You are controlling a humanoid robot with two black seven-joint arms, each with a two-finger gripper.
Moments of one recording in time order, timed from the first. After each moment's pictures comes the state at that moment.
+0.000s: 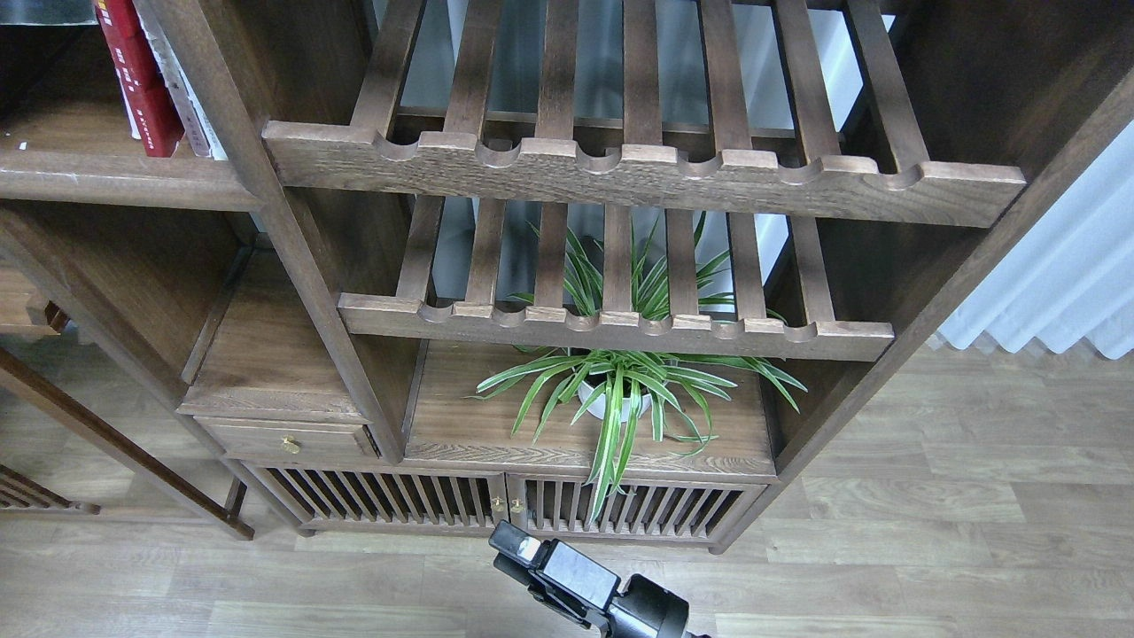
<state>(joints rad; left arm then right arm) -0.93 0.87 -1.22 -0.96 0.40 -0.49 0.22 -0.24 0.01 0.89 1.34 0.03 0.58 -0.38</state>
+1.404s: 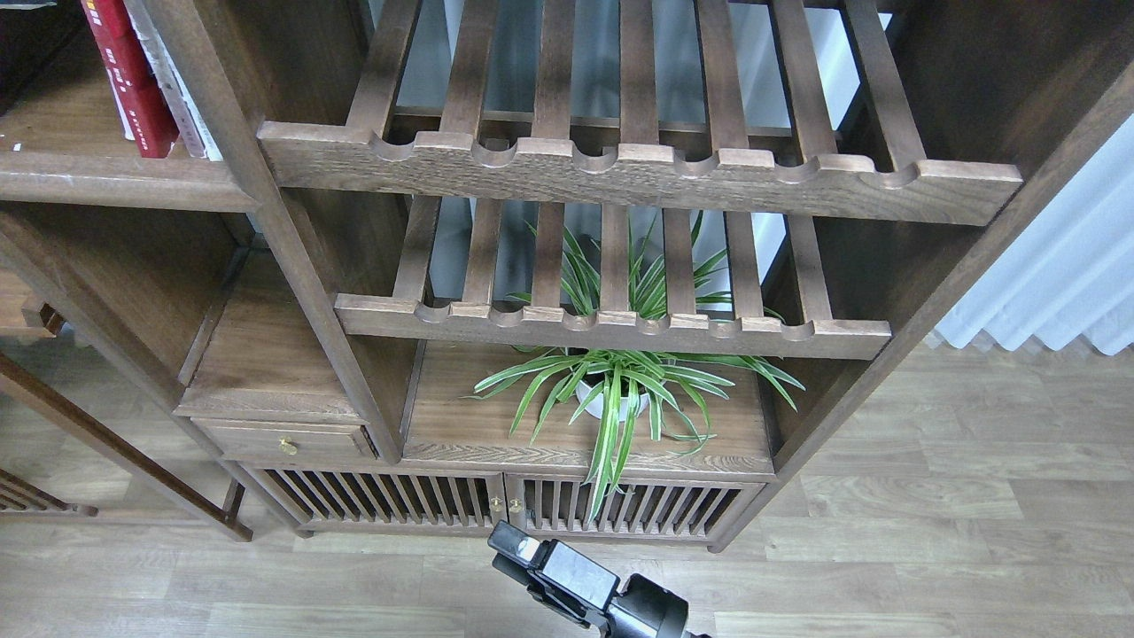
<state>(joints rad) -1.03 0.86 -1.22 -0.94 0.45 -0.49 0.32 -0.24 0.01 0.89 1.34 0.03 0.58 -0.38</state>
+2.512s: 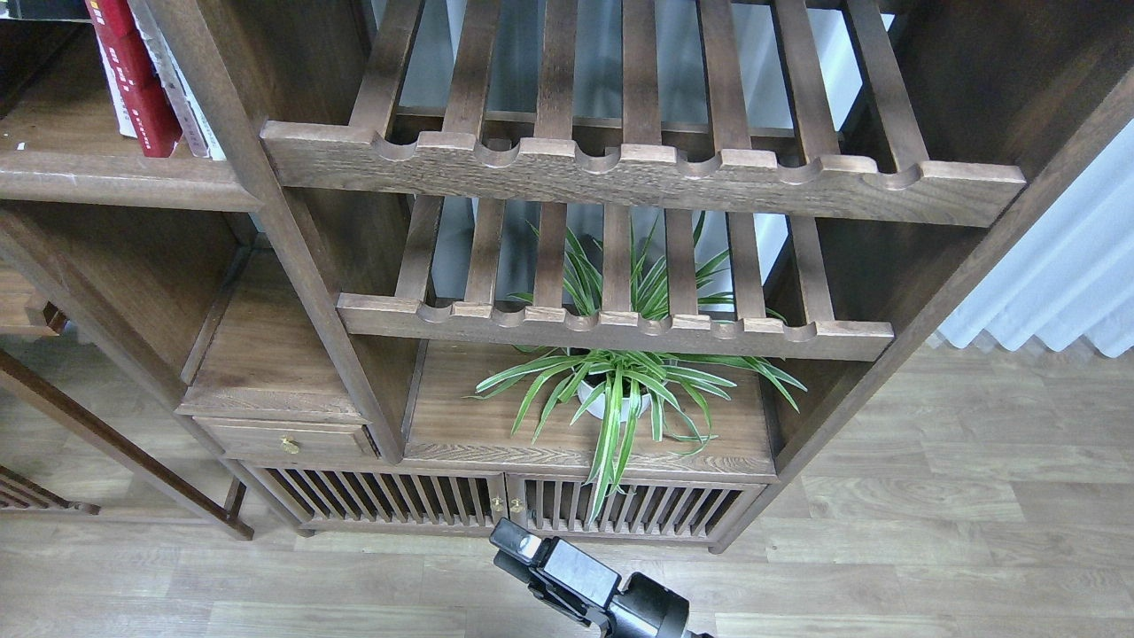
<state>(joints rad) -1.21 0.66 -1.07 -0.71 0.51 -0.49 0.32 -0.24 0.01 0.89 1.34 0.03 0.58 -0.38</state>
